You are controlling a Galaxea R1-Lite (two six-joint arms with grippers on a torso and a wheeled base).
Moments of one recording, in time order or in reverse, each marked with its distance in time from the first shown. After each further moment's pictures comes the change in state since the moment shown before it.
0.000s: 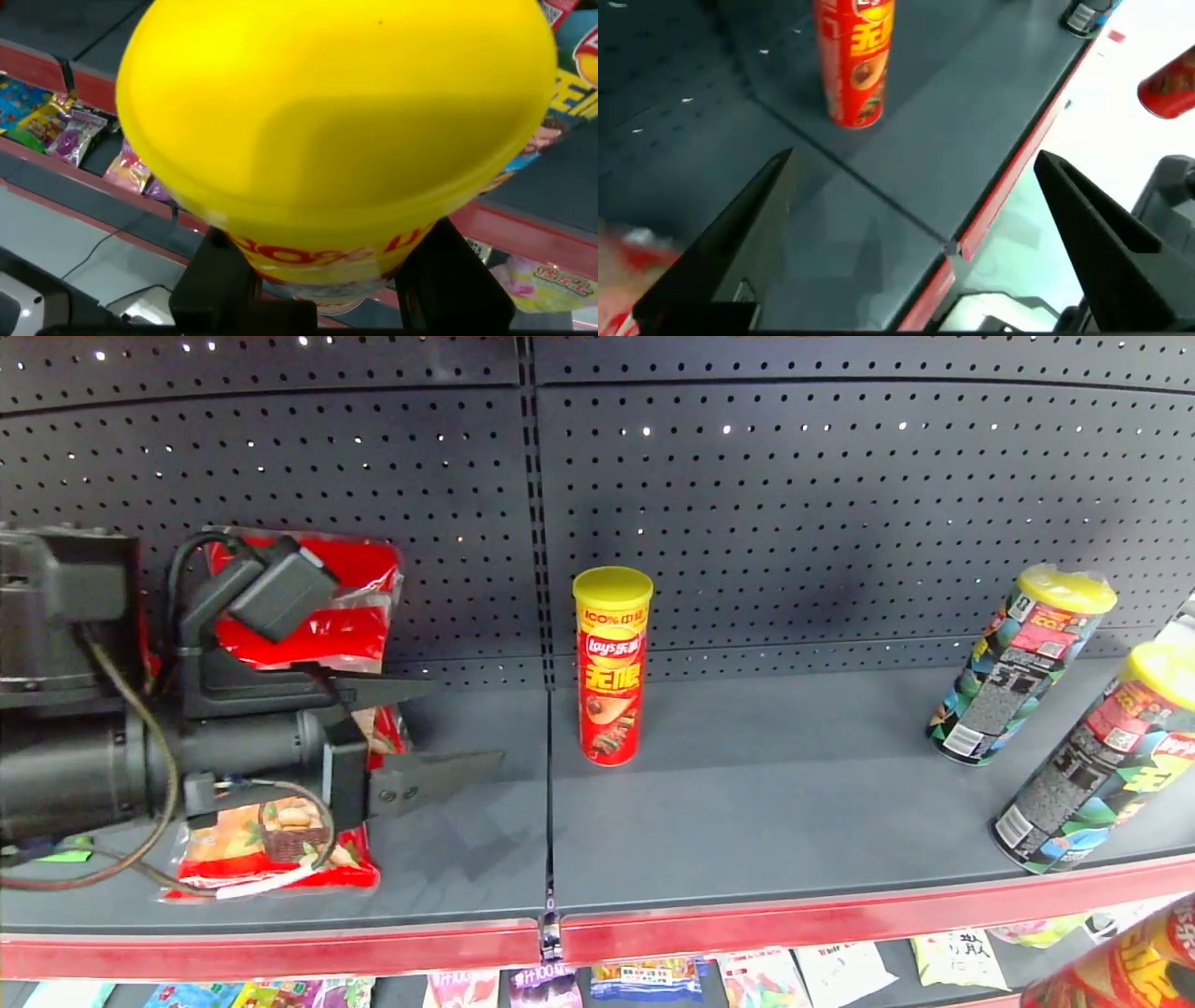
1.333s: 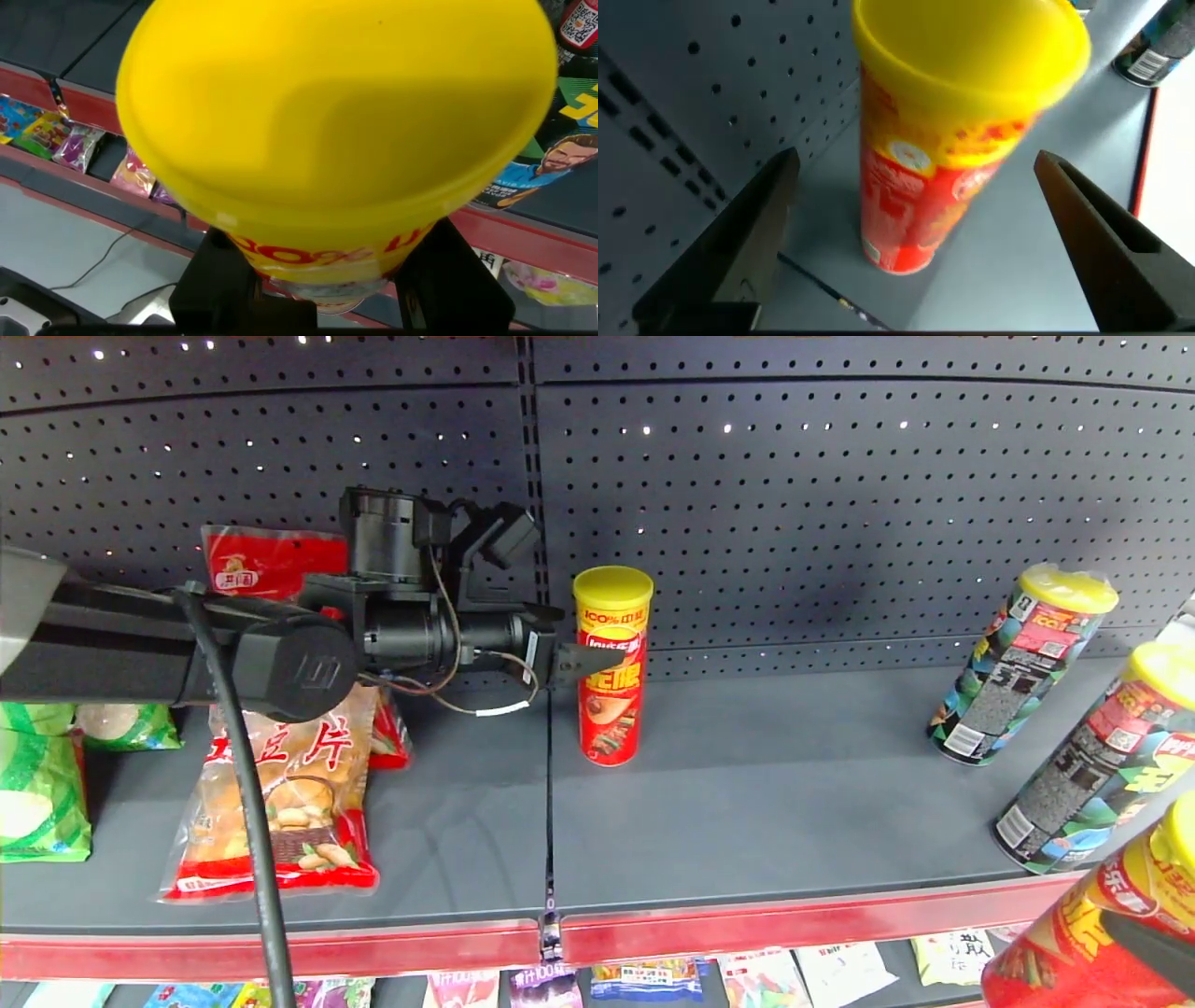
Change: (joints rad) left arm -0.021 0.554 -0.527 -0.081 -0.050 0.039; right arm -0.007 0.159 0.007 -0.113 -0.001 0.052
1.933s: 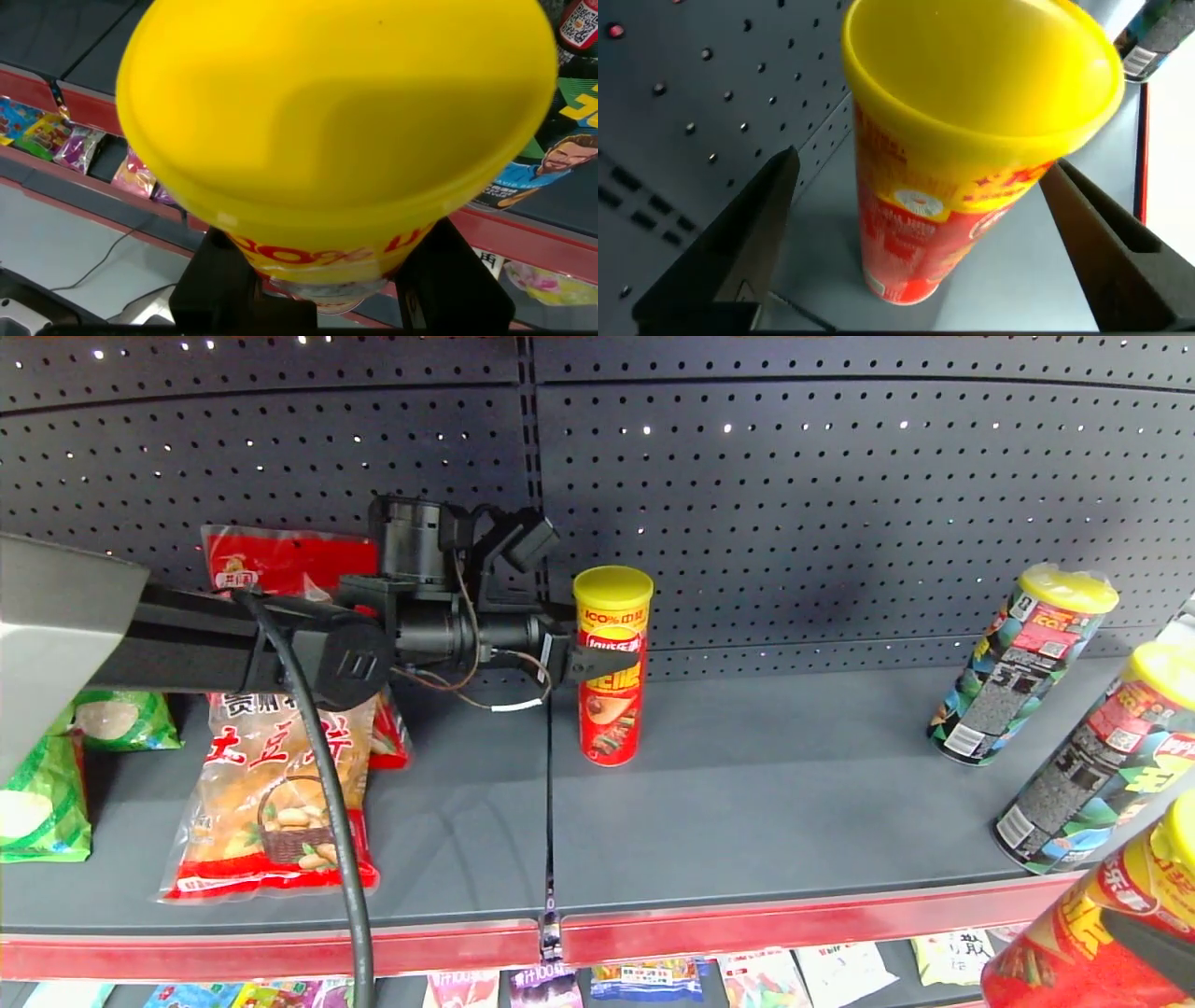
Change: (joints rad) left arm 0.005 0.081 -0.085 0.002 -0.095 0.041; right arm 0.000 0.001 -0.003 0.000 -0.001 0.003
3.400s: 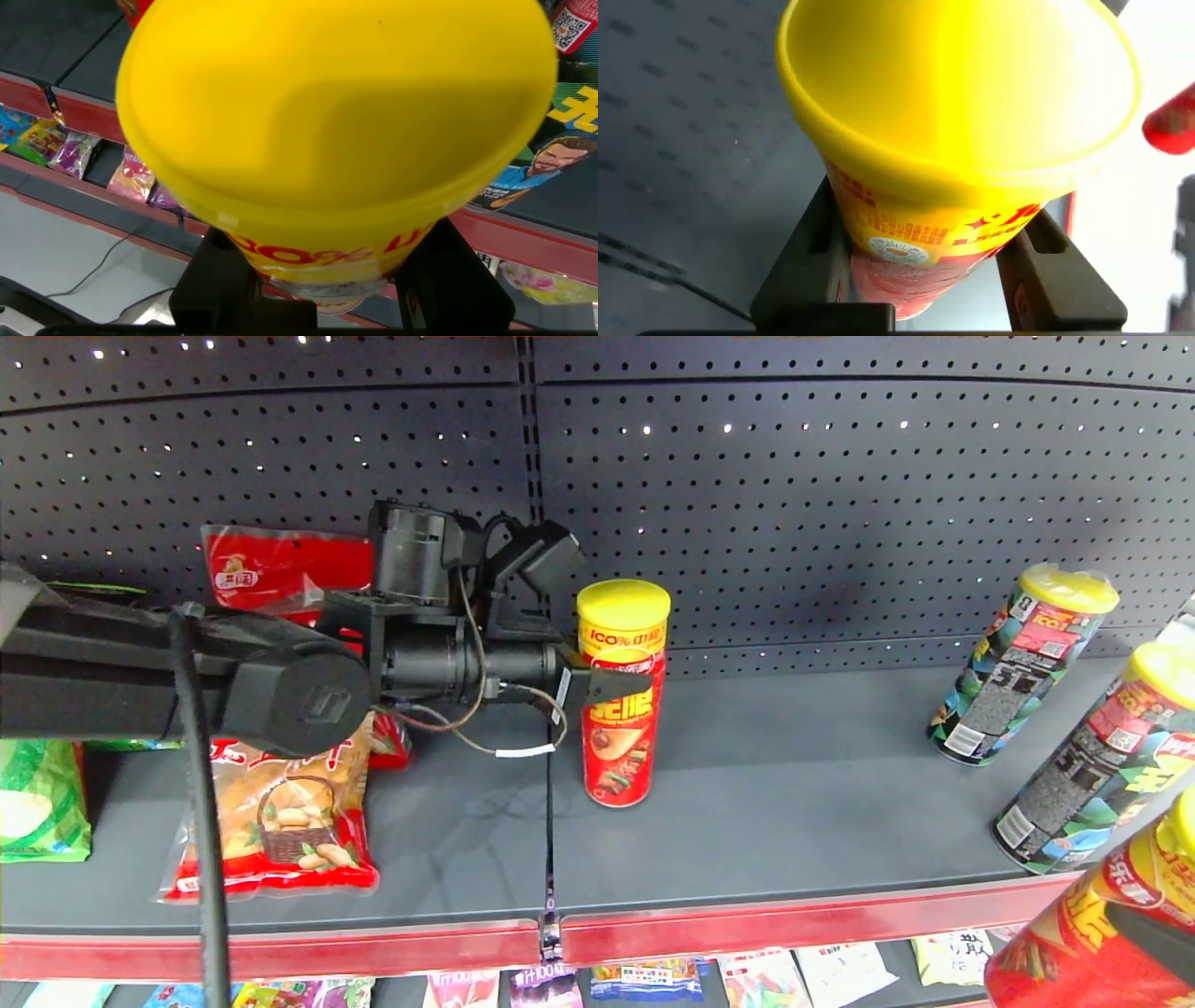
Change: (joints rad) left arm -0.108 -0.138 0.179 -0.011 0.052 -0.011; right arm -0.013 0.000 -0.008 0.000 -0.002 -0.001
